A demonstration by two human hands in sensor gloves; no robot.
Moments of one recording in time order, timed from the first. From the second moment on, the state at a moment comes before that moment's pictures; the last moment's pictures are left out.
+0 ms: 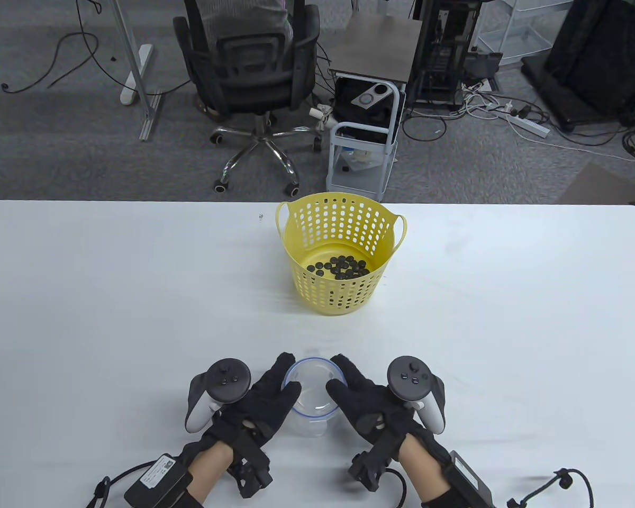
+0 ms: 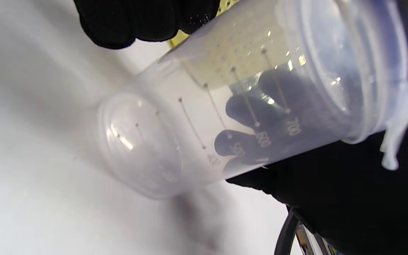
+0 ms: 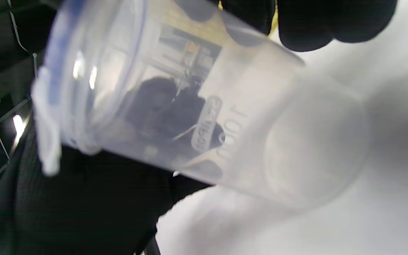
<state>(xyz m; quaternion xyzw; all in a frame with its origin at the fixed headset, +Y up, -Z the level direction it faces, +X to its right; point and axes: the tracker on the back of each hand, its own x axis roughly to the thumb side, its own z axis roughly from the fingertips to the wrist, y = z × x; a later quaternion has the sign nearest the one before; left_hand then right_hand) -0.161 -0.772 -0.261 -0.20 -0.15 0.46 0.85 0.106 -0.765 -0.269 0.10 0.16 0.82 0.54</state>
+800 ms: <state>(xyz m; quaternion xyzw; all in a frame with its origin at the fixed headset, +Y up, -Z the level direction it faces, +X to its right) -0.166 -0.759 -0.258 -0.12 -0.12 0.44 0.88 0.115 -0.747 -0.274 0.16 0.10 0.86 0.47</state>
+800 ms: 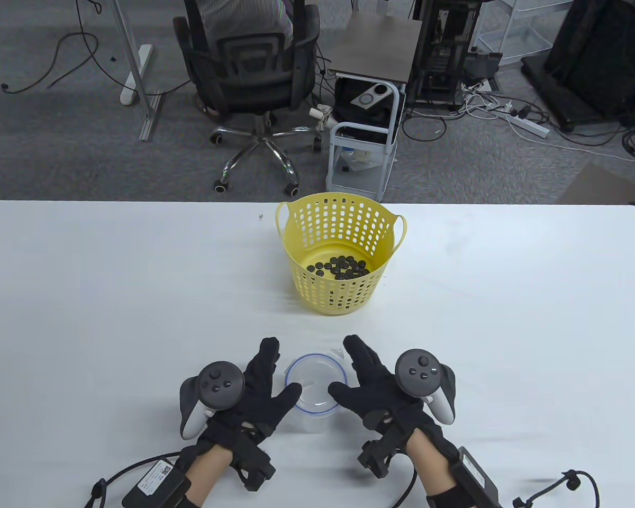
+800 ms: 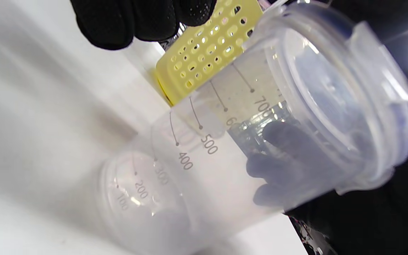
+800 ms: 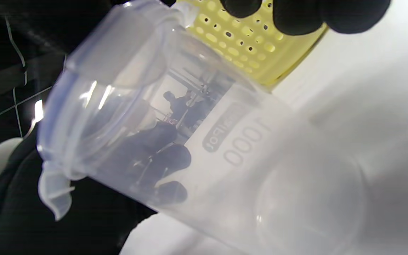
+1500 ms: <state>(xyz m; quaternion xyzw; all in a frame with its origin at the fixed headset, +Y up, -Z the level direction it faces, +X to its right) -0.174 -0.756 -0.258 -0.08 -0.08 0.48 0.87 0.103 -0.741 -0.256 0.14 0.05 0.87 0.47</state>
